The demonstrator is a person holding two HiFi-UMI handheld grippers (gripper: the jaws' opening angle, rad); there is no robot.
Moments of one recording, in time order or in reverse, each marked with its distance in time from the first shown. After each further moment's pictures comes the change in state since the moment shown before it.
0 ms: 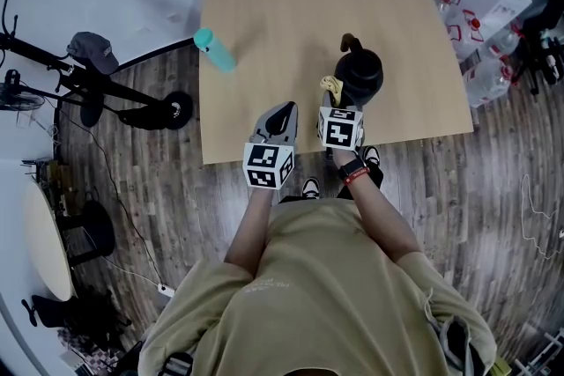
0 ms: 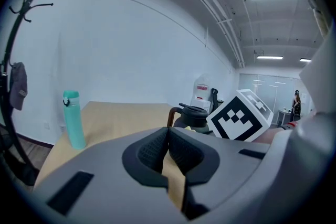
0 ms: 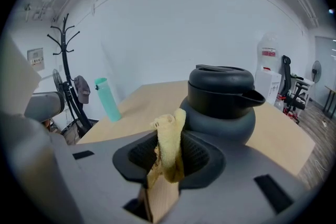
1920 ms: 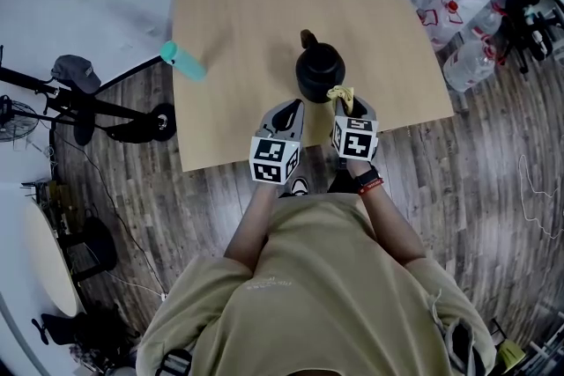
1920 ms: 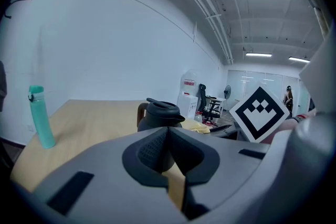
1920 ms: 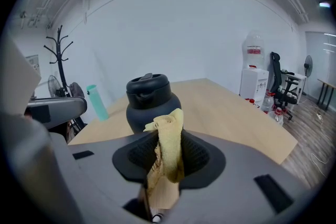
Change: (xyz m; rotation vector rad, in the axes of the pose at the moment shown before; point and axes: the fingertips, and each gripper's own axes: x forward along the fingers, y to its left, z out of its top) left arm 0.062 -0.112 -0.007 0.048 0.043 -0.117; right arm -0.066 -0.132 -0.019 0.057 -0.019 -0.038
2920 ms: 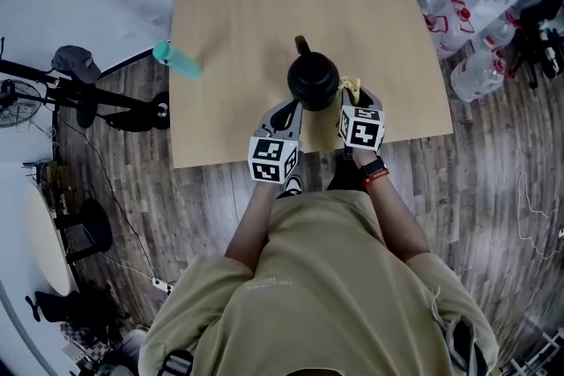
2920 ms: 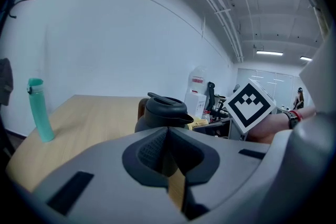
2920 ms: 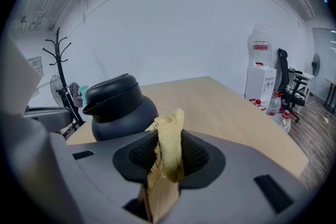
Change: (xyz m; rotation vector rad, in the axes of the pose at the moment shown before) left arm 0.064 -0.008 -0.002 -0.044 0.027 0.088; right arm 0.058 -0.071 0.031 -0.013 0.024 0.057
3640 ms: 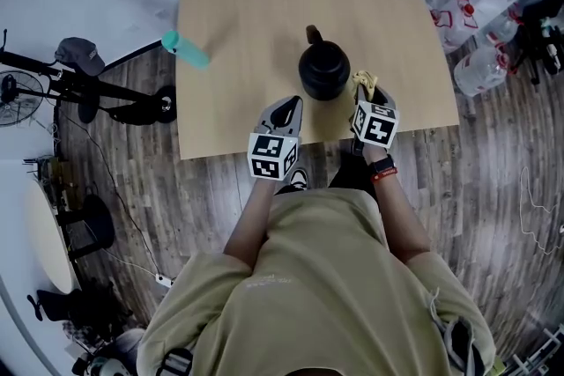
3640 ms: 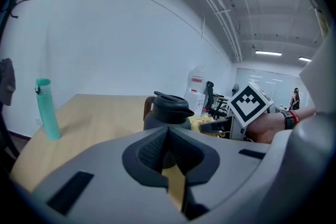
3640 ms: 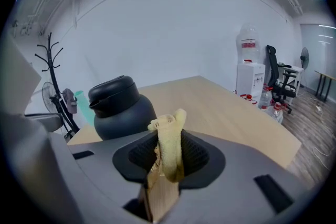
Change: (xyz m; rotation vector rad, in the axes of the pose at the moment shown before) left arm -0.041 0.023 -0.011 0.001 0.012 -0.009; right arm -0.019 0.004 -0.016 0.077 -0.016 -0.065
